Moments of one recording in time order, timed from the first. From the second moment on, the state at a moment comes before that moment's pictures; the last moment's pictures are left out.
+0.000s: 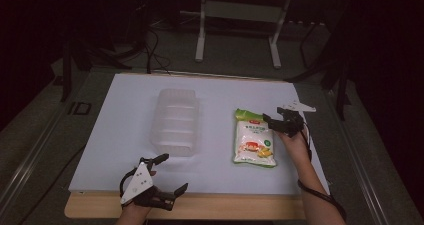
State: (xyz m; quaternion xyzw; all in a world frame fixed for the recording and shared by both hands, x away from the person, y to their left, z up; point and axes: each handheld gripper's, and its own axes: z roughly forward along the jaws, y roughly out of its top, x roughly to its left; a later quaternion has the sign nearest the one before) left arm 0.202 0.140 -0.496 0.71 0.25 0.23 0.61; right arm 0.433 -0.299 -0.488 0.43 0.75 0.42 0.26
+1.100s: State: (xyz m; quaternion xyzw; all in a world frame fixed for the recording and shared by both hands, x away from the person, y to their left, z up) left arm 0.203 0.133 -0.500 0.73 0.25 0.22 0.60; right arm 0.449 -0.293 -0.530 0.49 0.78 0.36 0.17
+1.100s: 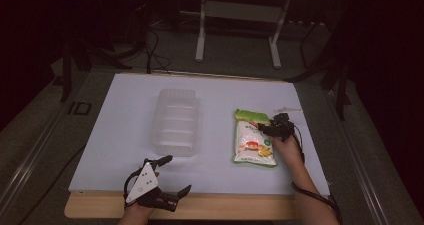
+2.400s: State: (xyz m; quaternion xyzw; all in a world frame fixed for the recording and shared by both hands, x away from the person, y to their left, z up) left arm 0.204 0.135 -0.497 0.72 0.25 0.22 0.61; right arm 0.392 -0.260 -0.453 0.37 0.79 0.44 0.23
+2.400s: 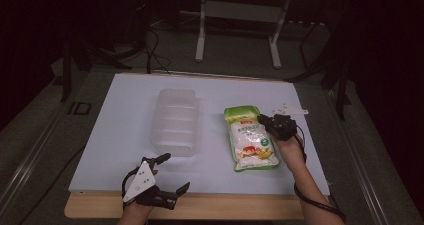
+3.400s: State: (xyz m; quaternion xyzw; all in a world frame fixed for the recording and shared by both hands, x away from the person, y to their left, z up) left arm 0.237 0.123 -0.459 0.70 0.26 0.15 0.65; right arm 0.297 -0.247 -0.362 0.25 0.75 0.57 0.23
